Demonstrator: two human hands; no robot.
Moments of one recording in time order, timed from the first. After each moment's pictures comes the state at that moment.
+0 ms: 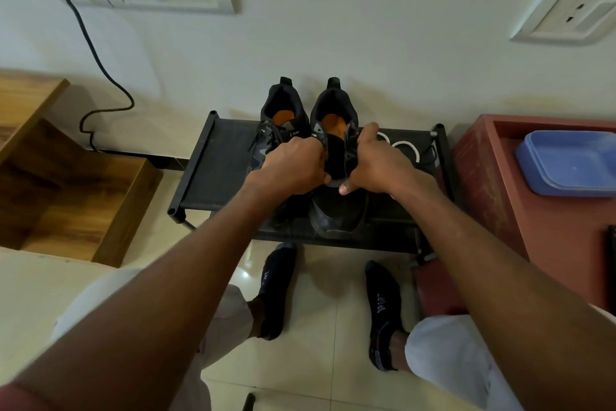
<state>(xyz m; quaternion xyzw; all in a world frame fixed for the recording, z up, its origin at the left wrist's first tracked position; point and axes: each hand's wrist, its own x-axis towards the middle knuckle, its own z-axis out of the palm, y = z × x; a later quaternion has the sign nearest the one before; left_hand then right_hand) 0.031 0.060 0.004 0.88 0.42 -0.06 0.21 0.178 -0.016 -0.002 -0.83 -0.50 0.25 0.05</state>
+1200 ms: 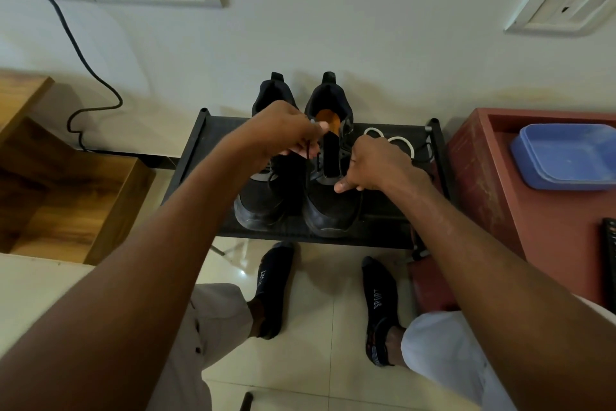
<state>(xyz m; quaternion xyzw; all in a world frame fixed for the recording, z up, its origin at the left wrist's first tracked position) 0.024 0.077 0.047 0.71 0.45 0.05 0.54 0.184 -0.016 -0.001 -0.83 -0.49 0.26 -0.01</state>
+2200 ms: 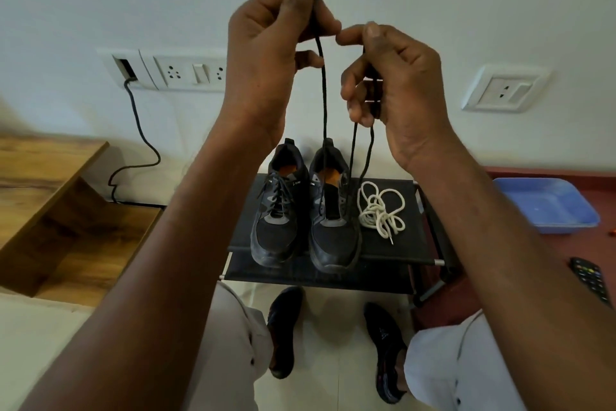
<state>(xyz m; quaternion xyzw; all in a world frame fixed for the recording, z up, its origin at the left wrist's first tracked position) 0.008 0.030 0.215 0.69 0.12 0.53 0.48 0.152 -0.050 0.193 -0.47 -0.50 0.27 0.67</state>
